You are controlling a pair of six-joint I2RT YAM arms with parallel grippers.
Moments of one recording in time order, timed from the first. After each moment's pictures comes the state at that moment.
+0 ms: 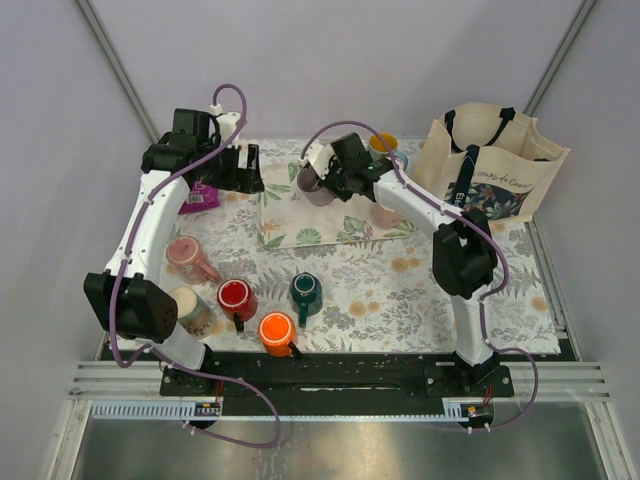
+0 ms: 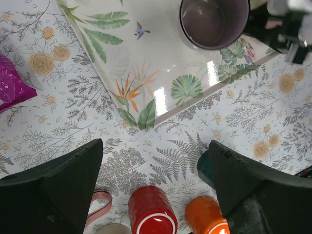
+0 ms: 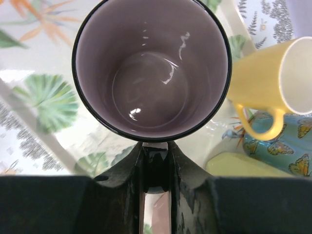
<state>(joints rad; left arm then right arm) -0.13 1.58 1.70 -0.94 0.34 0.03 0.59 2.04 1.77 -0.50 -0.11 -0.55</state>
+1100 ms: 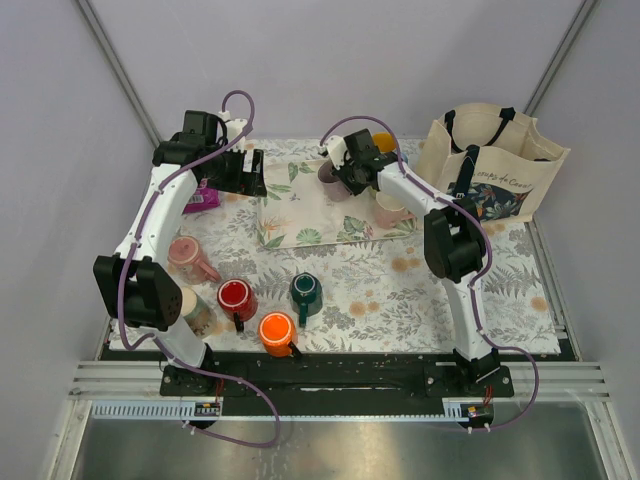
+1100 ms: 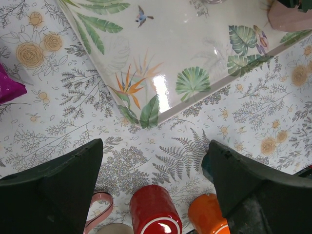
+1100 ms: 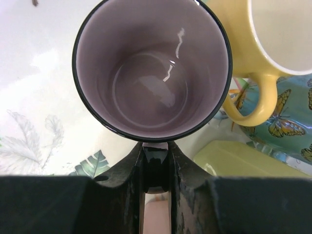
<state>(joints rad) -0.13 1.67 1.70 -0.95 0.35 0.05 0.48 2.26 1.95 -0.52 -0.04 -0.41</state>
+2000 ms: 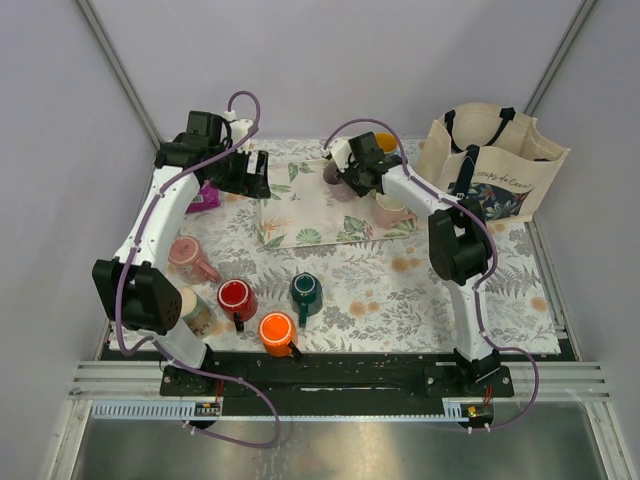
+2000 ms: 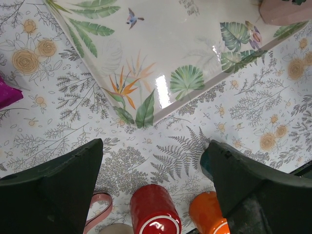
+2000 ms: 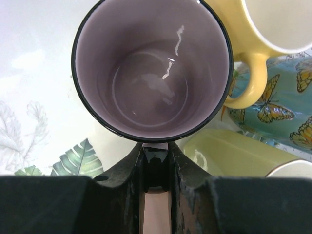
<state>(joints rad) -0.16 1.65 1.70 -0.95 0.34 0.07 0.47 2.22 1.86 -0.46 -0.01 -0.46</state>
